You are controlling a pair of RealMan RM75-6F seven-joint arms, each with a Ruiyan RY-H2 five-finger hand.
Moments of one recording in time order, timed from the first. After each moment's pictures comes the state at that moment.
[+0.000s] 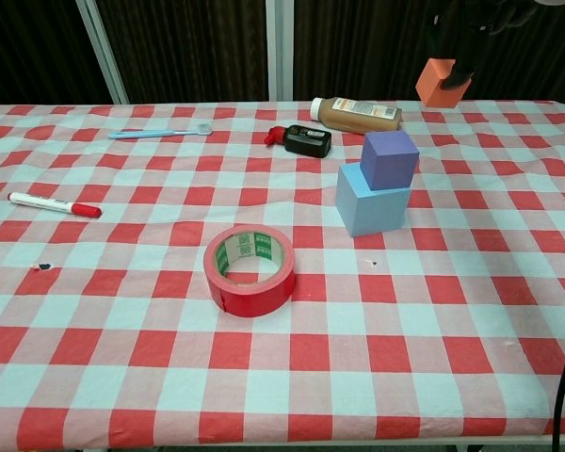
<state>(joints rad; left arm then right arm) -0.19 -1.12 0.02 -1.47 1.55 1.35 -0.15 1.12 -1.34 0.47 -1.93 0.03 1.35 -1.19</state>
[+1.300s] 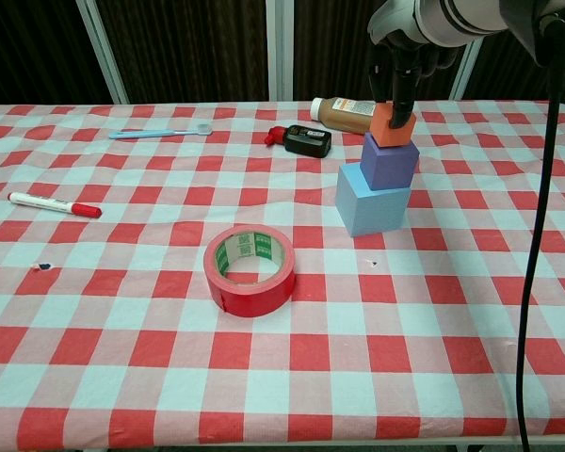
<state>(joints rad) -0.19 -1.13 0.02 -1.43 1.54 1.35 -0.20 1.31 -1.47 0.43 -1.73 0.23 1.29 -1.27</state>
